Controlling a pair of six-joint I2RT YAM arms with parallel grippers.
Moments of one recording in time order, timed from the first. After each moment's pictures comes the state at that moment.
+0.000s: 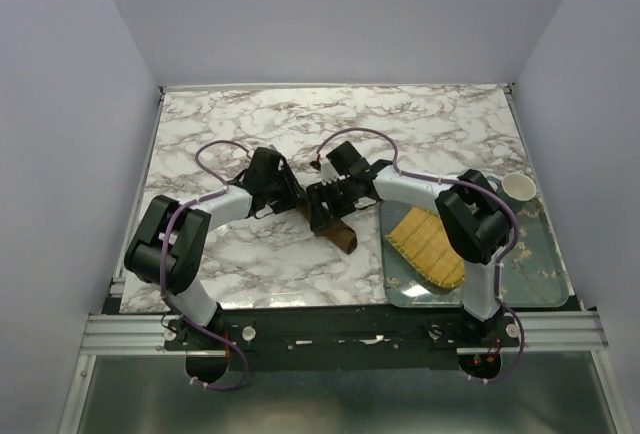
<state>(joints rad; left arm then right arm) -0.41 1.64 0.83 -0.03 0.17 -0.84 0.72 1.98 1.32 -0.37 -0.43 0.24</state>
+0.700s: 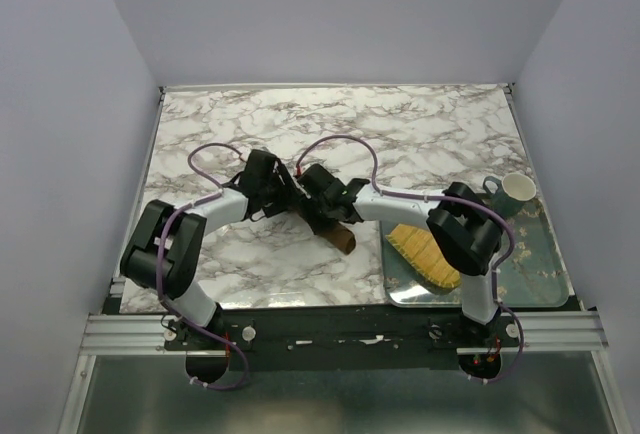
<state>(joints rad) -0.40 1.61 0.80 -0.03 0.13 -0.85 0.91 1.98 1.34 -0.37 0.12 0.24</state>
